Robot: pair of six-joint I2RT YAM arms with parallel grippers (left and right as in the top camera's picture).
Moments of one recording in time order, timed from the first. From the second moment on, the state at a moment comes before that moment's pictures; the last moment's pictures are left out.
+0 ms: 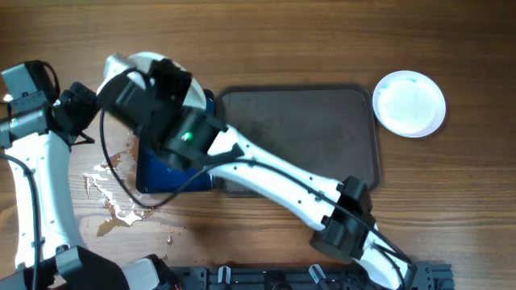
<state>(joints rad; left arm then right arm) 0.40 1.46 1.26 -0.84 -0.05 -0.58 1.10 2.22 2.29 -0.67 0.85 -0.66</state>
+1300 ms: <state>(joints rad) 0.46 1.47 1.26 -0.88 -0.01 -0.66 0.81 2.22 2.29 -1.07 0.11 0.22</state>
